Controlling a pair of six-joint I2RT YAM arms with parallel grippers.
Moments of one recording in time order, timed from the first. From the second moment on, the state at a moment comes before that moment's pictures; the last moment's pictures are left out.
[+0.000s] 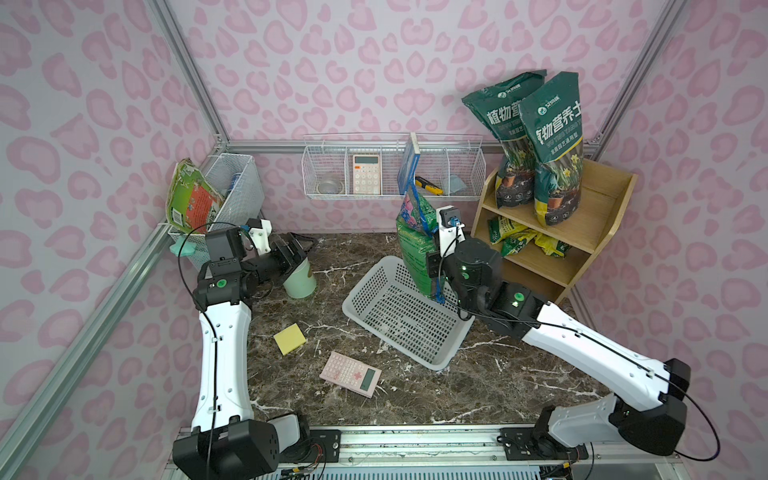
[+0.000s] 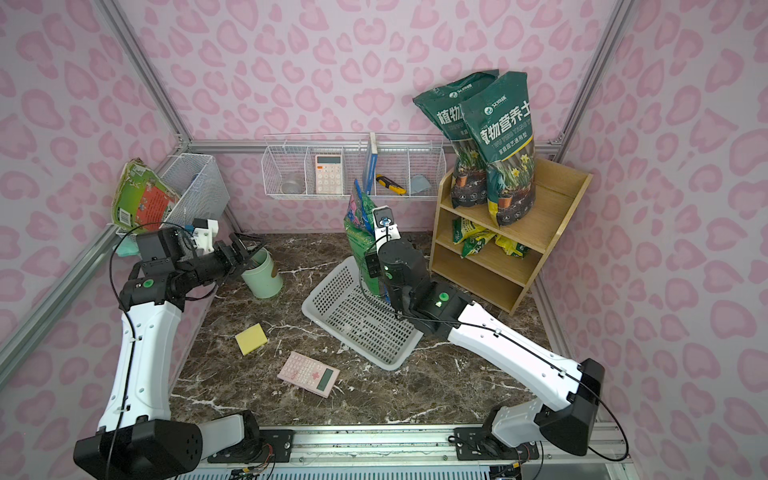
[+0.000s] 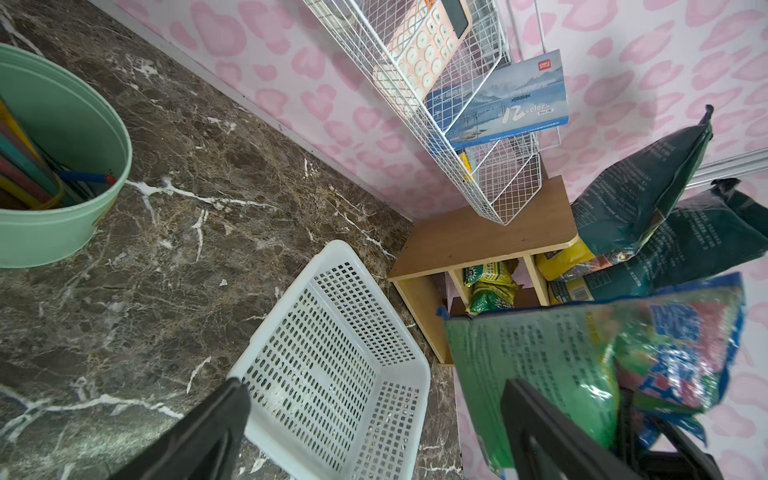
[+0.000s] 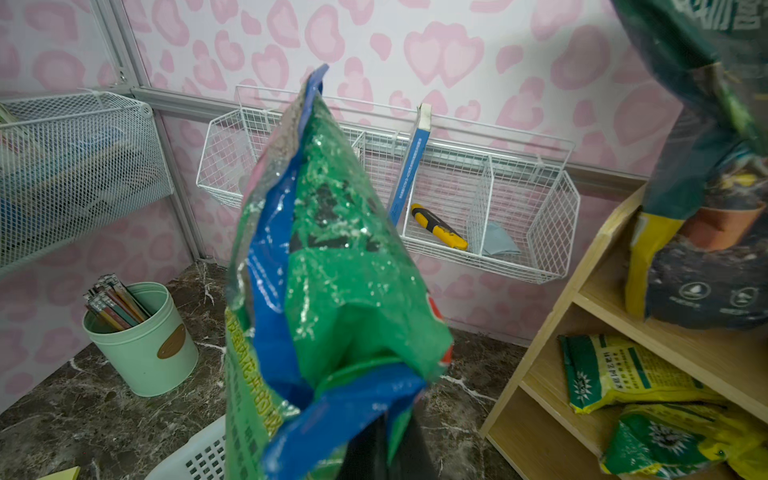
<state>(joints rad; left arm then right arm) 0.31 1.24 1.37 -0.71 0.79 -0.55 0.98 1.43 1.46 -0.17 0.69 0.04</state>
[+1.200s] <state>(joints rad) 0.39 1.26 1.32 -0.64 0.87 -0.61 0.99 2.06 1.68 -0.16 0.85 0.65</state>
